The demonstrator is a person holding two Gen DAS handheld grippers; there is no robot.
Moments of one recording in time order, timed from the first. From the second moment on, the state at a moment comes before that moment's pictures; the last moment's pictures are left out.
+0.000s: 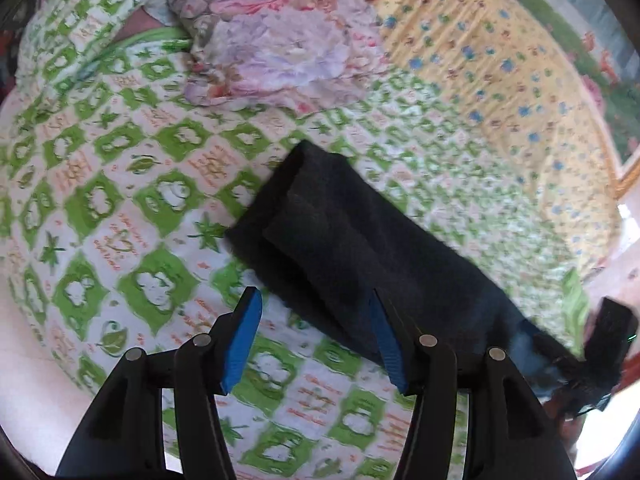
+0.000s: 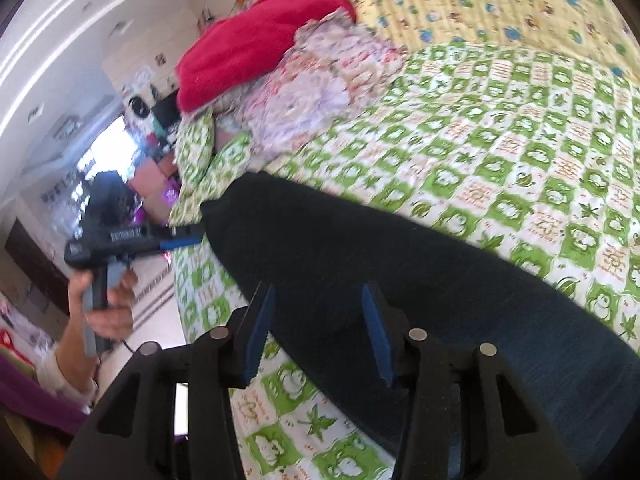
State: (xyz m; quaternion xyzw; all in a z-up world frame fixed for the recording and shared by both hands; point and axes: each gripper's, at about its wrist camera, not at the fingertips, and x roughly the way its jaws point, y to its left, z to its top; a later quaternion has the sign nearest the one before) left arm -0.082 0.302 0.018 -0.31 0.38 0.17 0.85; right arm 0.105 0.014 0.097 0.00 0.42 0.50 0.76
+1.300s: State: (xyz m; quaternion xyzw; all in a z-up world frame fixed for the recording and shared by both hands) left arm -0.037 0.326 -0.020 -0.32 0.40 0.17 0.84; right arm 0.232 0.079 0.015 -0.03 0.64 0.52 0.57
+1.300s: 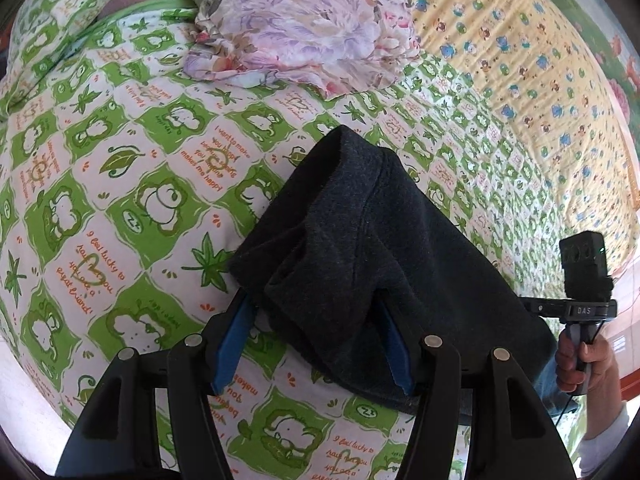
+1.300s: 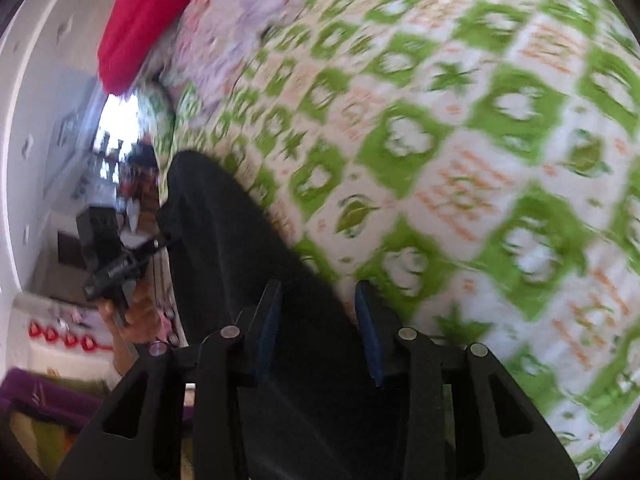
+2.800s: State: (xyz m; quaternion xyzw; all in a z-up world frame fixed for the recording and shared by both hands) left arm -0.063 0.294 0.044 -0.16 0.33 0.19 0.91; right arm 0.125 -0.007 0.104 0.01 0.41 0.36 0.83
